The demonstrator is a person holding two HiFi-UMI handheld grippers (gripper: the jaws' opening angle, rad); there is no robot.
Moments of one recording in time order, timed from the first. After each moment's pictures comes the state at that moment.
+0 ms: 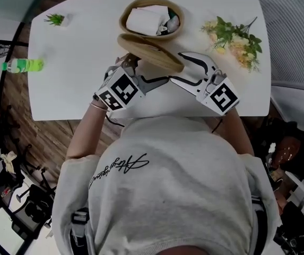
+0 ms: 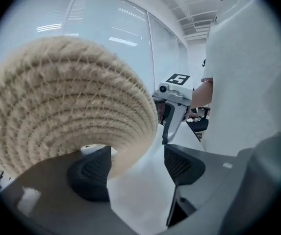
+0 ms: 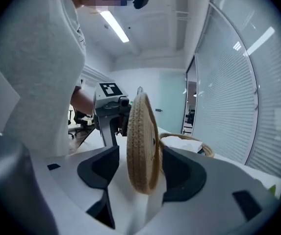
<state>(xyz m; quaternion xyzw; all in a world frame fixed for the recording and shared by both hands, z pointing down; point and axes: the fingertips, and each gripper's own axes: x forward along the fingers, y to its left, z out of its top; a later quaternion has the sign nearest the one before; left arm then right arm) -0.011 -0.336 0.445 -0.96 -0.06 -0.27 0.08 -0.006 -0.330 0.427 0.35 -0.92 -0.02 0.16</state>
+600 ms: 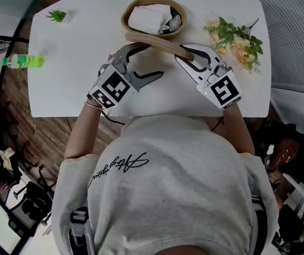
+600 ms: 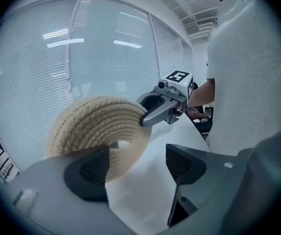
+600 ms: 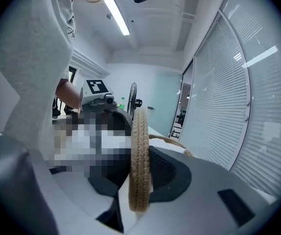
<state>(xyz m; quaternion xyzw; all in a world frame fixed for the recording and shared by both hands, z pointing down) -0.028 -0.355 0.438 -0.96 -0.02 -0.26 0.09 0.012 -0.360 0.411 0.40 -0.90 -0.06 0.18</state>
